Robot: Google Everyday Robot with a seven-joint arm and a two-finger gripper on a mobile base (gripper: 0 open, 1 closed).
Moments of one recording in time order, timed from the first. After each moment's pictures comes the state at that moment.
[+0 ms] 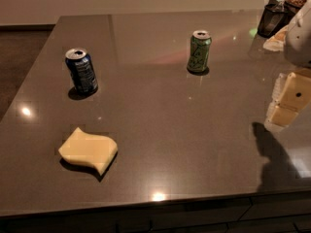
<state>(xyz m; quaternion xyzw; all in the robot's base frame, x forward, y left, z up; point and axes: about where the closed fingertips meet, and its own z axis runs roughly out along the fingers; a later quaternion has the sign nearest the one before) 0.438 -0.216 0.979 -0.60 0.78 -0.04 0.16</state>
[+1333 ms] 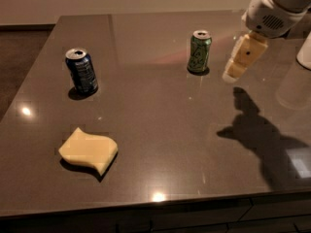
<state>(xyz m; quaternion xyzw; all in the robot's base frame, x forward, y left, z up) 0.564 -0.201 0.980 -0.54 0.81 -0.05 0.23</state>
